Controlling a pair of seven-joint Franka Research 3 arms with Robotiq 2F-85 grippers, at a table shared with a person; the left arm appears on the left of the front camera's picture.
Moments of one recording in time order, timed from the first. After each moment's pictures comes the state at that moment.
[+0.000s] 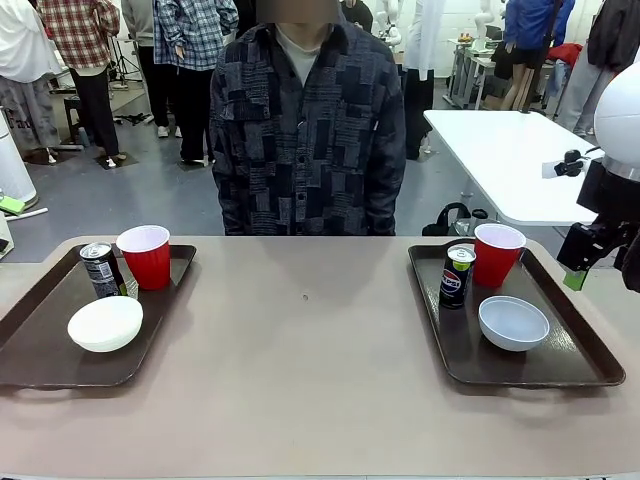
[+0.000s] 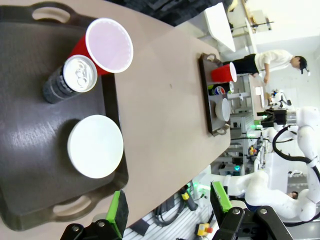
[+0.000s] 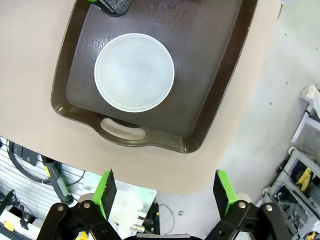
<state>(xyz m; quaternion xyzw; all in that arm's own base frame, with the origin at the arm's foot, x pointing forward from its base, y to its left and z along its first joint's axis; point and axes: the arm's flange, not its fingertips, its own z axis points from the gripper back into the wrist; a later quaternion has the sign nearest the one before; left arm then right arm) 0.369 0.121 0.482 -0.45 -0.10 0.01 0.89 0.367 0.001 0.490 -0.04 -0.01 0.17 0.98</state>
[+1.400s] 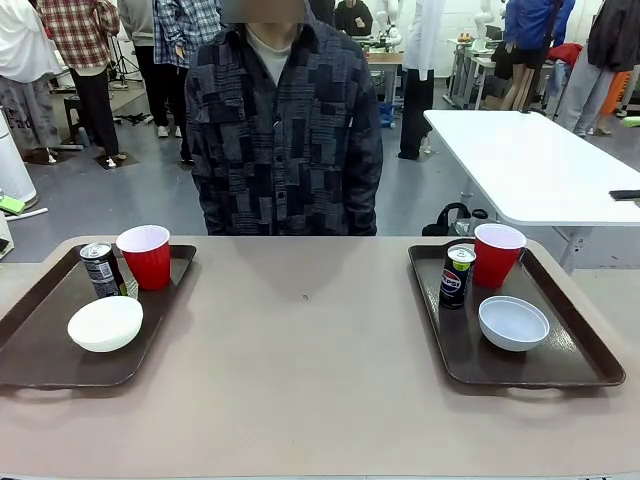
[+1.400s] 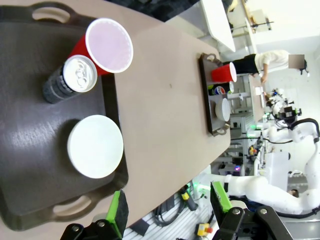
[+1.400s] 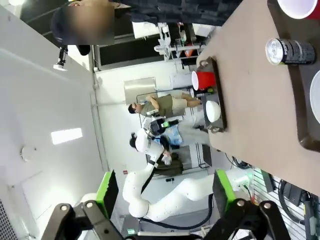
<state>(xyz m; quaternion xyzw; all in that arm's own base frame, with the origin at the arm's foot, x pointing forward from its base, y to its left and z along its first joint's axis) 0.369 0.121 0.482 -0.45 -0.10 0.01 0.89 0.341 -0.146 0.522 0.65 -0.06 -0.16 0.74</state>
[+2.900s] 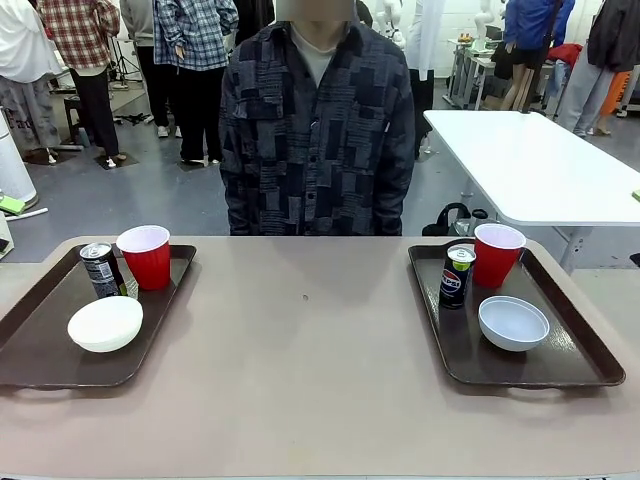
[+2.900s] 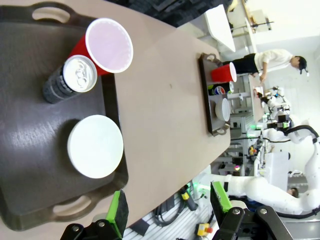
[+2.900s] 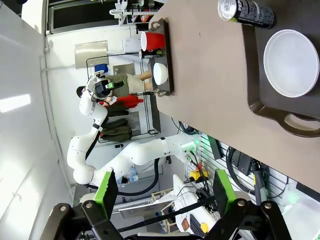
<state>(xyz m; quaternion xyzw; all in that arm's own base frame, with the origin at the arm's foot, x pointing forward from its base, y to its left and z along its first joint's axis) 0.369 0.121 0.482 -0.45 -0.10 0.01 0.89 0.314 -0.142 0.491 0.57 -0.01 -0.06 0.82</state>
